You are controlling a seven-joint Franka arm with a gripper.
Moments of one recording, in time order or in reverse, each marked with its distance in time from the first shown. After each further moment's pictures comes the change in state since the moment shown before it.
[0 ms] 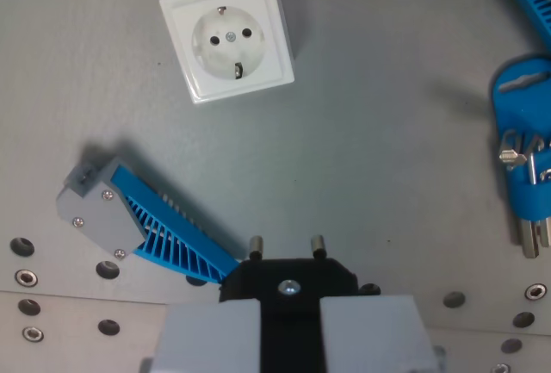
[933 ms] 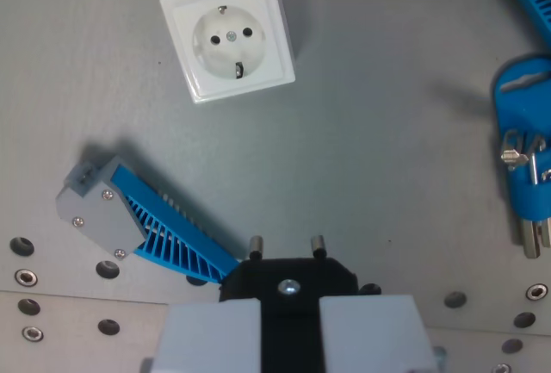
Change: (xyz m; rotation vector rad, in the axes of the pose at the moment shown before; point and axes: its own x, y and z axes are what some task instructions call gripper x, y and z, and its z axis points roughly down) arm 0.000 -0.001 0.002 0.000 -0.003 -0.002
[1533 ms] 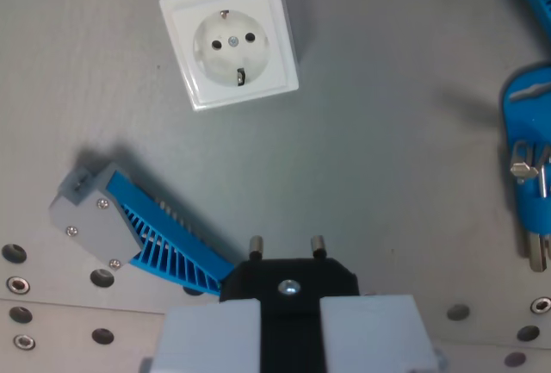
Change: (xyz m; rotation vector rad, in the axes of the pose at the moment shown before) arm 0.003 -0.002 0.015 0.001 -0.007 -0.015
